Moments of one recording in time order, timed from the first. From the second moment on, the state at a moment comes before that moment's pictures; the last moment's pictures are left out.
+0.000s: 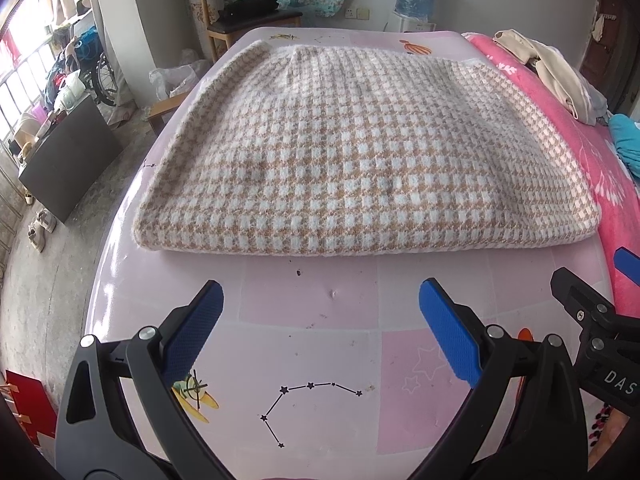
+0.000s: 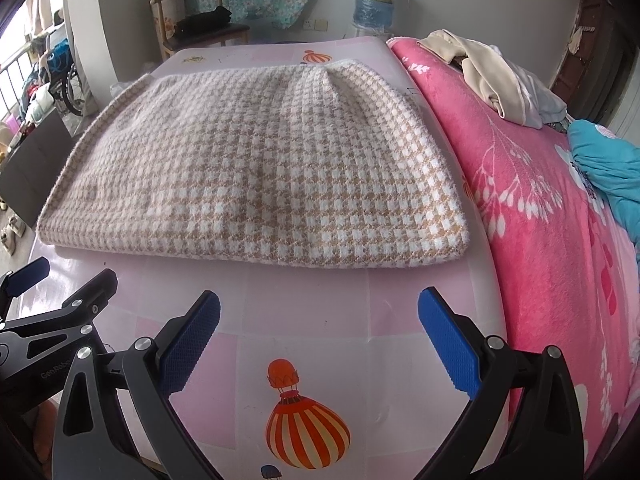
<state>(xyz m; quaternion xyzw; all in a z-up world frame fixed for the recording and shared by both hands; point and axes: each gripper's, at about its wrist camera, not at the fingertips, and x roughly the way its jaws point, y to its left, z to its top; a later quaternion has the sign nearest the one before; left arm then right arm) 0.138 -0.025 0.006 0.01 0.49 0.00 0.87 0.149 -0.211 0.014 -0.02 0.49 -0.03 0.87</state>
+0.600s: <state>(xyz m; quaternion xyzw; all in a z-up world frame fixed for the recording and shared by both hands) 0.138 -0.025 0.005 0.01 0.49 -0.01 0.87 0.148 -0.212 0.012 -0.02 0.49 -0.04 0.87</state>
